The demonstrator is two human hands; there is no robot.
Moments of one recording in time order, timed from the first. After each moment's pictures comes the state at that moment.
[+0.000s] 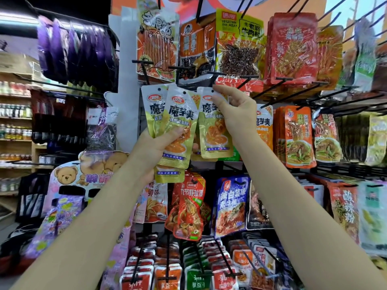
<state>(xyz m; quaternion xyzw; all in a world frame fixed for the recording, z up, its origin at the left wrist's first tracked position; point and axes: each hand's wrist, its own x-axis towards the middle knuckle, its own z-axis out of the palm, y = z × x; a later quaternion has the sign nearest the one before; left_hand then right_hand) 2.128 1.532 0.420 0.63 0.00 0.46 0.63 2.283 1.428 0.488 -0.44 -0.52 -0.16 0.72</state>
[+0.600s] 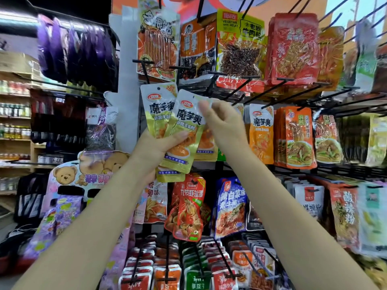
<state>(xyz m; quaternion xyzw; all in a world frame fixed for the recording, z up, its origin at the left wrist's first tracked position) 2.127 1.524 0.422 0.64 -0.02 0.47 0.61 2.259 1.430 0.460 -0.53 -0.54 -0.18 0.63</state>
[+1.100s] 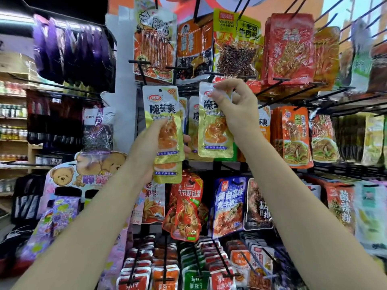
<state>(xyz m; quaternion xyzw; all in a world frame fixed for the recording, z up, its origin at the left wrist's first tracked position) 2.126 1.516 0.428 0.61 0.04 0.45 0.65 2.286 1.417 0.491 -0.43 -0.55 -0.20 0.68</state>
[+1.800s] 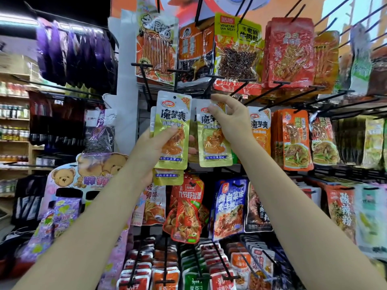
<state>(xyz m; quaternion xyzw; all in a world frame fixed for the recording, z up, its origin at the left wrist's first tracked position) 2.121 1.513 0.425 0.62 -0.01 0.46 0.63 2.292 1.428 0.484 -0.49 -0.54 -0.15 0.67</state>
